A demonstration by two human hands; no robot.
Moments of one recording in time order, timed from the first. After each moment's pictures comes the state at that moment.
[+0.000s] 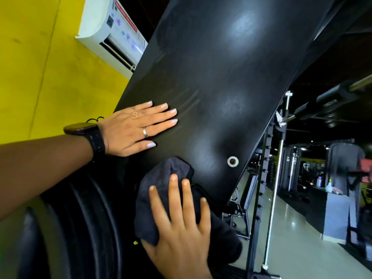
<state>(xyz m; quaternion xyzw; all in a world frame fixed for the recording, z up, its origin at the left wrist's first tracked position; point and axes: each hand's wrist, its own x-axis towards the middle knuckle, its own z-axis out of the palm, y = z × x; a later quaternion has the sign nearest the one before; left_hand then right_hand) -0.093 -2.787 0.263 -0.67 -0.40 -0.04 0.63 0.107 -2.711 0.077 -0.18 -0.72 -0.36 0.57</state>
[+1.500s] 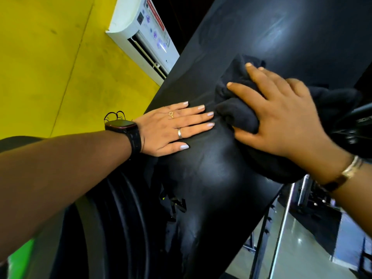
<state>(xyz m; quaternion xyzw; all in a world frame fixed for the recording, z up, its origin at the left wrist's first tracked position) -0.093 -2.781 0.259 -0.66 -0.39 -0.07 0.64 0.163 -2.672 0.312 -0.03 -0.69 -0.52 0.51</state>
